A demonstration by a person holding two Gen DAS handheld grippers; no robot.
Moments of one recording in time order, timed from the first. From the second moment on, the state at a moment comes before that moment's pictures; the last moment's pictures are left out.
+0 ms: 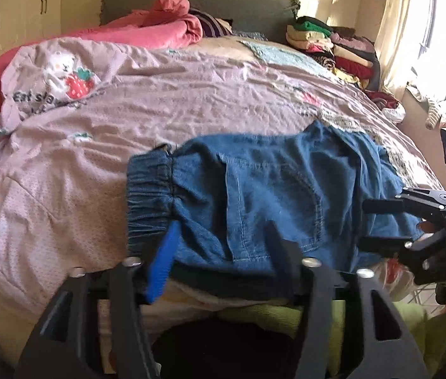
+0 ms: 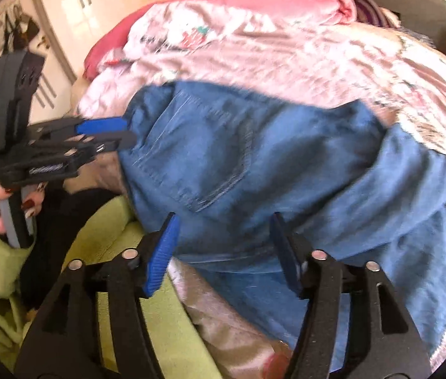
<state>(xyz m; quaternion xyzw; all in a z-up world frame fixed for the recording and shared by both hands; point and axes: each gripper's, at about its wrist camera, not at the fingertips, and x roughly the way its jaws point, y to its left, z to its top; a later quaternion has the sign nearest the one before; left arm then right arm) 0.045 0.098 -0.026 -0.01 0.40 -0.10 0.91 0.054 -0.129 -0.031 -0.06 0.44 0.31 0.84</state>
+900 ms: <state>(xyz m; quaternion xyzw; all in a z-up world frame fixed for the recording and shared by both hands) 0.053 -0.007 -0.008 0.03 0.40 -0.21 0.89 0.118 -0.248 0.012 -0.01 0.38 0.14 0.91</state>
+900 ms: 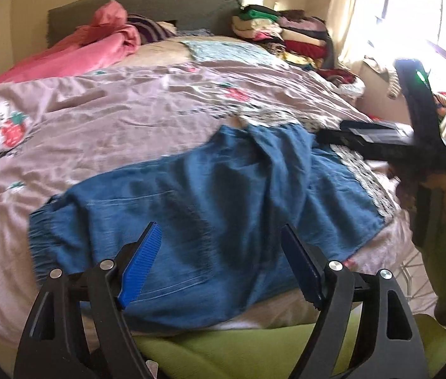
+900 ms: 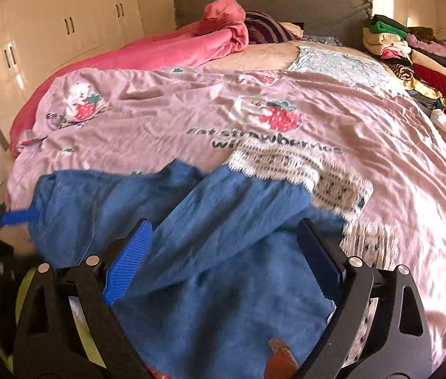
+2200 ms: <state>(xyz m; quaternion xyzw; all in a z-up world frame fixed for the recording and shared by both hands) 0.096 -0.080 -0.062 0.02 0.45 -0.29 0.85 0.213 -0.292 0.010 0.06 0.42 0.08 0.90</state>
